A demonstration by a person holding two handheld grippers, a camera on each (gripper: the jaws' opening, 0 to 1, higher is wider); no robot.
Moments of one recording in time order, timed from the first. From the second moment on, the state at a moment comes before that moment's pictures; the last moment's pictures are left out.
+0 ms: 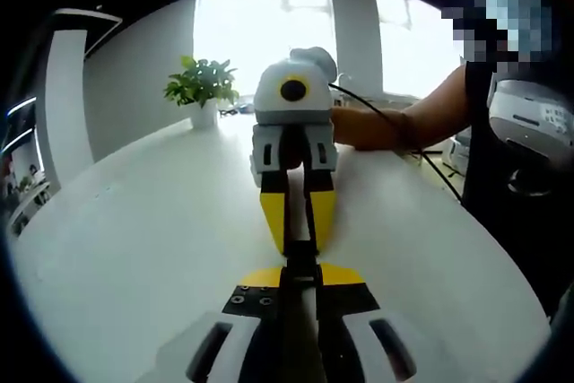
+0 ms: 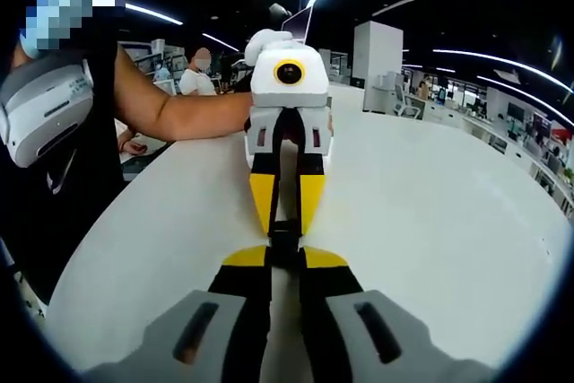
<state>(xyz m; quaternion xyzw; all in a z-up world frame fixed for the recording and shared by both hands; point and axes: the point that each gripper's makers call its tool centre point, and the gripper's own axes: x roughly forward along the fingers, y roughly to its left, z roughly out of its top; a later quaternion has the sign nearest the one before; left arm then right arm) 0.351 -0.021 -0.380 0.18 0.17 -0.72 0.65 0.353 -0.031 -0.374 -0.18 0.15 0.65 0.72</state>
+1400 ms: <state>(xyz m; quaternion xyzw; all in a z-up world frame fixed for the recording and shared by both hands) 0.483 0.026 -0.335 0.16 0.09 -0.49 0.85 0.370 -0.040 -0.368 -0.17 0.15 0.62 0.75</state>
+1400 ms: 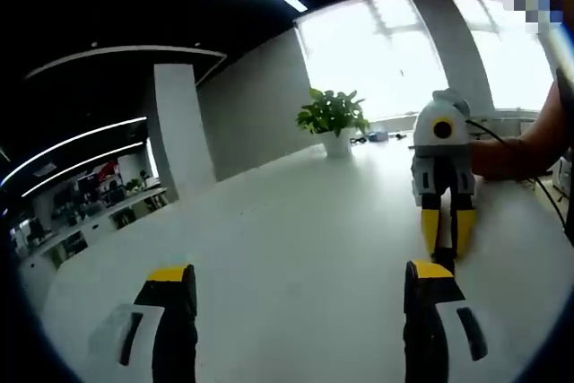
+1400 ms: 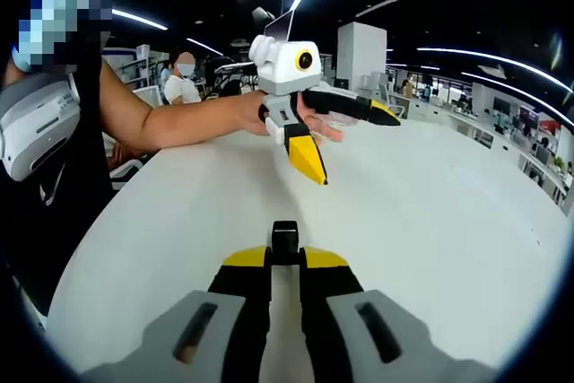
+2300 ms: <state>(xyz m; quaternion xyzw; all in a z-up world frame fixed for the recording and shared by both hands) 0.518 0.061 -0.325 0.09 0.09 -0.39 0.91 0.411 -0.055 -0.363 -0.17 0.15 0.54 0.81</state>
